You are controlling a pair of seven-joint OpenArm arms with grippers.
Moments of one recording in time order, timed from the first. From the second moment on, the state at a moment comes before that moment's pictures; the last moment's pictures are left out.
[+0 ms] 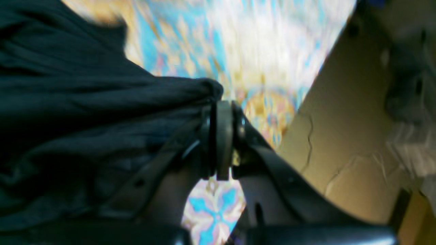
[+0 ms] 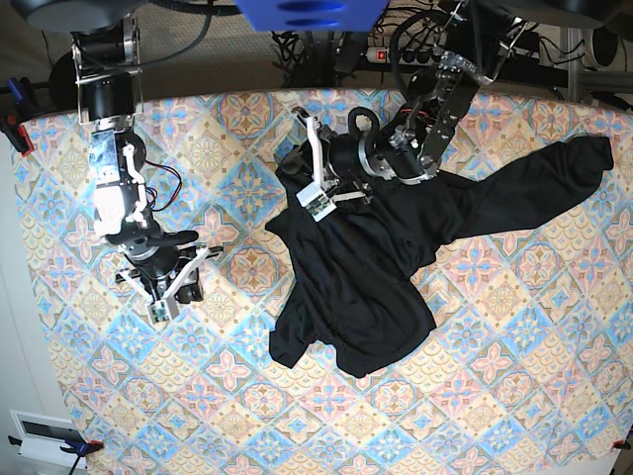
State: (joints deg) left arm 1.0 -11.2 28.7 103.2 -35.1 -19.8 58.0; right arm 9.3 21.3 -6.6 88.0 23.2 11.3 -39.6
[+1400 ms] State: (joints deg) left arm 2.3 -15.5 -22.5 104.4 -36.5 -19.8 62.7; right arm 12.0 7.5 -26.7 80.8 7.9 16.1 -38.7
